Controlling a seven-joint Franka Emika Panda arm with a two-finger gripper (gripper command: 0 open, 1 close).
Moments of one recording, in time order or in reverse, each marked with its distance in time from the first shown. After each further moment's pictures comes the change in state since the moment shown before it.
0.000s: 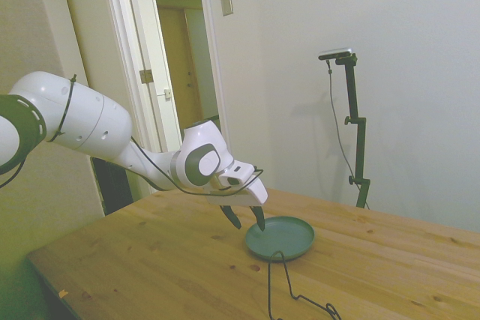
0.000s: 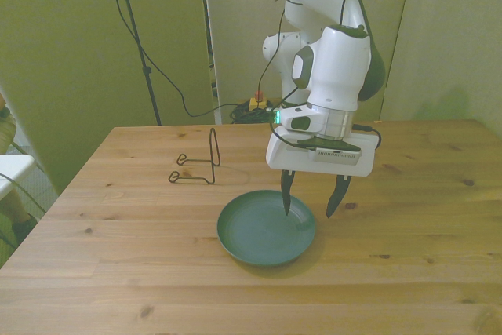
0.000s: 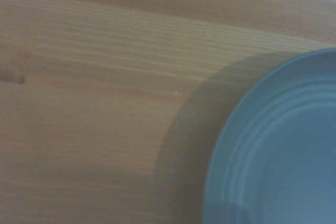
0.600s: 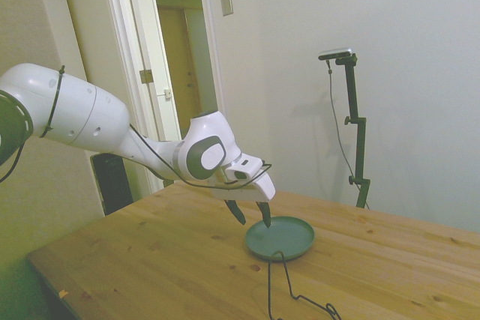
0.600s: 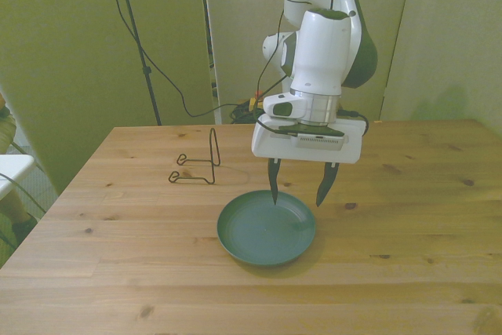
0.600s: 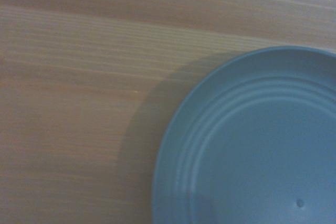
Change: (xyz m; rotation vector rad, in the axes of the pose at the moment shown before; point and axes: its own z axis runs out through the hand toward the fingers) arm 0.019 0.021 -0.021 0.027 -0.029 0.027
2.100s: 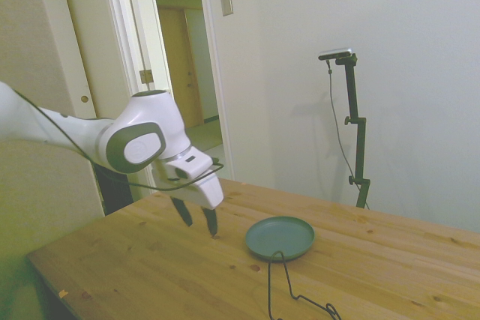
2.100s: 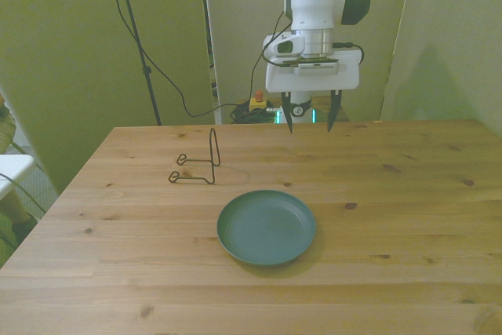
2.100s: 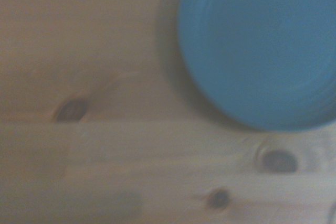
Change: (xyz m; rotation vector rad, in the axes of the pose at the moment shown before) arm -0.059 0.093 -0.109 0.059 -0.117 0.117
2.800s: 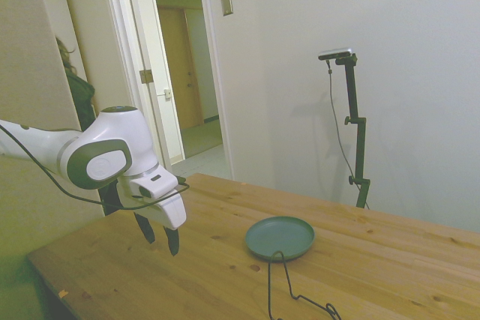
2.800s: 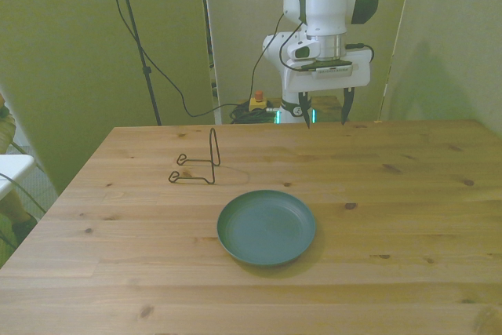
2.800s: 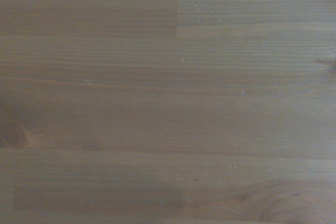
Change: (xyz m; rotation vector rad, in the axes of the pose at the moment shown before) arm -0.116 0.015 0.017 -0.024 -0.139 -0.054
